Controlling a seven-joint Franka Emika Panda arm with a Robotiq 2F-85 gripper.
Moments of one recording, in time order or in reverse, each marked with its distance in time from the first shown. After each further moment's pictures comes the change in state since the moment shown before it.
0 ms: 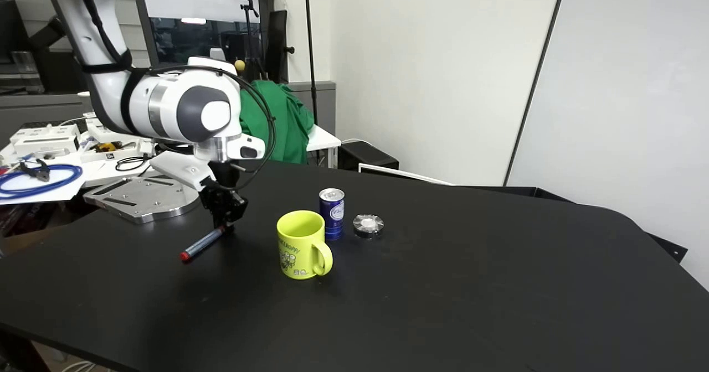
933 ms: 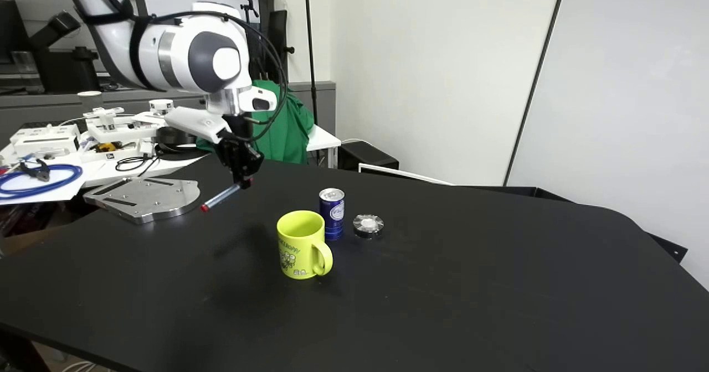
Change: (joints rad) arm 0.033 -0.159 -0.081 0.012 -0.057 -0.047 0.019
